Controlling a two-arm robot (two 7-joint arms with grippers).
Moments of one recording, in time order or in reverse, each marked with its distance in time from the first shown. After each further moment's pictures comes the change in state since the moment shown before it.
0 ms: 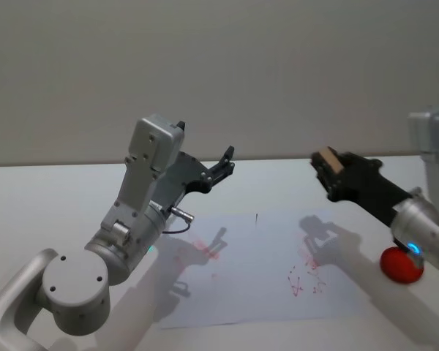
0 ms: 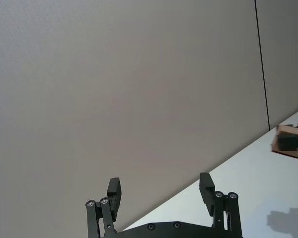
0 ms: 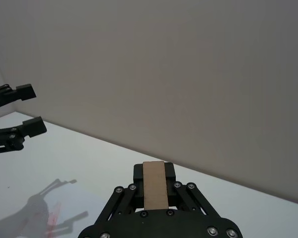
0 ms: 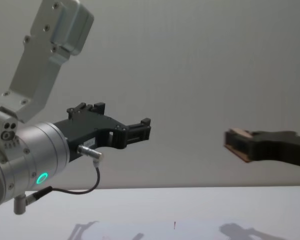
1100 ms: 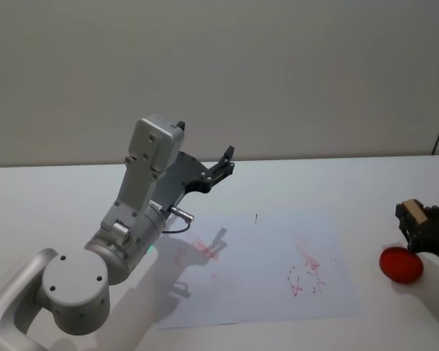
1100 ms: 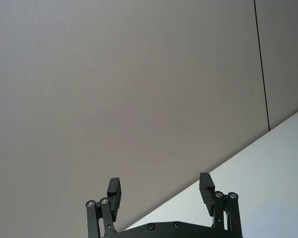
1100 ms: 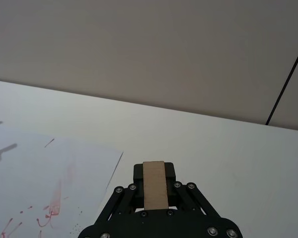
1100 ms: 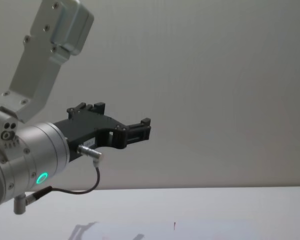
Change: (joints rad) left arm 0.000 0.000 0.000 0.000 0.000 0.000 0.000; right arm -0.255 0.193 0.097 -0.180 0.076 0.091 -0.208
